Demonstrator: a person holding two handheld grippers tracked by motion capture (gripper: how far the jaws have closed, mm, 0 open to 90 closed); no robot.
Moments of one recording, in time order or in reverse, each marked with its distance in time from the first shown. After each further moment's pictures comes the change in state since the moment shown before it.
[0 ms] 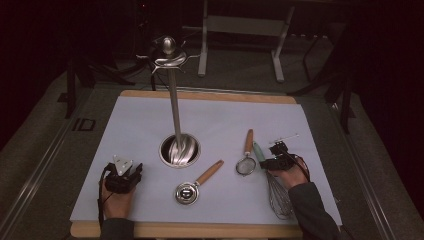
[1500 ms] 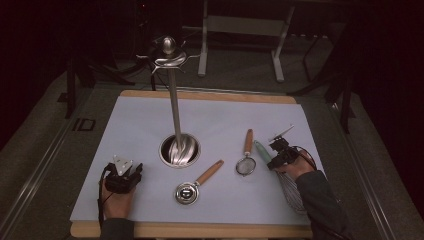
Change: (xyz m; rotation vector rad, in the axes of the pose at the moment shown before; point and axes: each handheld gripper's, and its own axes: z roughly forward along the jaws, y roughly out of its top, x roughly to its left) left arm 0.000 0.000 0.000 0.000 0.000 0.000; right arm -0.011 0.021 -0.007 0.250 -0.063 -0.075
